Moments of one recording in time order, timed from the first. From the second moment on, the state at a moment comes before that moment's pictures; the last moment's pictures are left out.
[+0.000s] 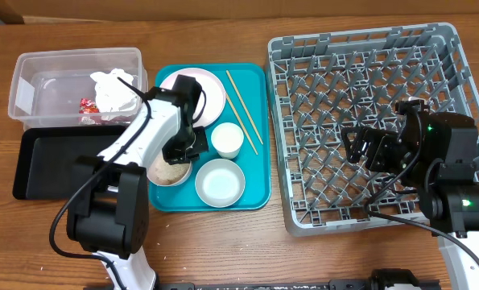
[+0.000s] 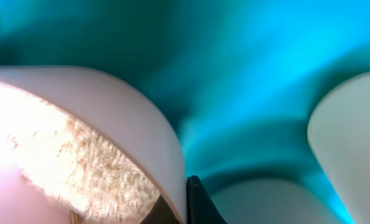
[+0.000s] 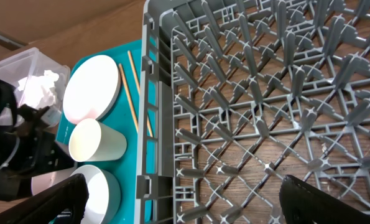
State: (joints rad) left arm -0.24 1.92 1.36 -1.08 0.05 -0.49; right arm -0.01 0.98 1.00 -0.79 -0.36 0.25
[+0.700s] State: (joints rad) left arm 0.03 1.83 1.78 -1.51 0.20 -0.23; right arm -0.01 0.98 1.00 -0.79 -0.36 0.25
